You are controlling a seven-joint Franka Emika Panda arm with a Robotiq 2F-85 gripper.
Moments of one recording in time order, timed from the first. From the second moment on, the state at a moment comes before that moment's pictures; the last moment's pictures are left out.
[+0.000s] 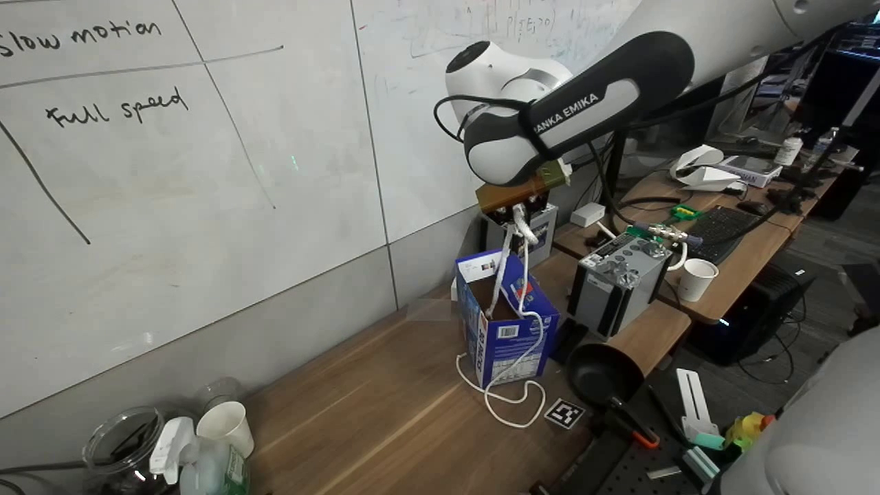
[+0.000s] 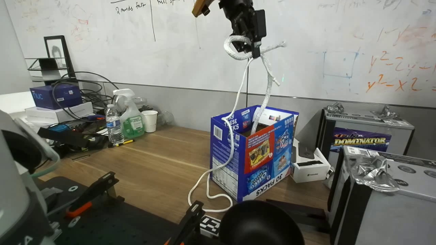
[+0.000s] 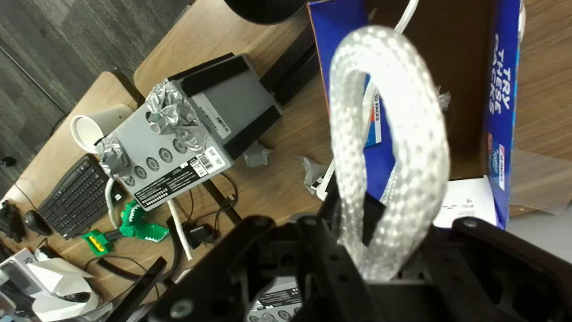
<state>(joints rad) -0.10 -0.08 0.04 -2.19 -0.50 2.05 0.81</state>
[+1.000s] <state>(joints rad) -0.09 0.06 -0.02 -2.12 -0.16 2.12 0.41</state>
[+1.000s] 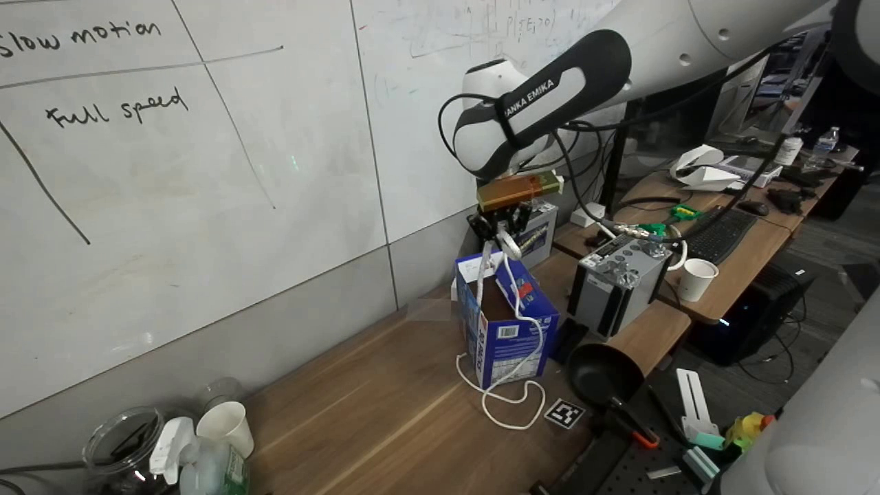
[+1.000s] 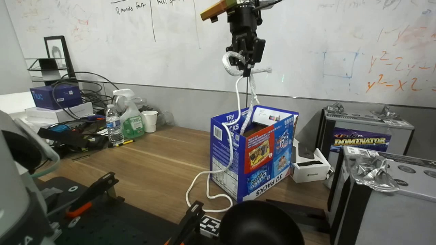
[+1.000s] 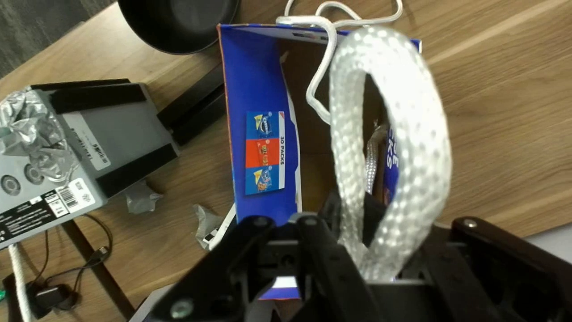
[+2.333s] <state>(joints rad) -0.03 0.00 -0.01 -2.16 -0.05 1.89 0.33</state>
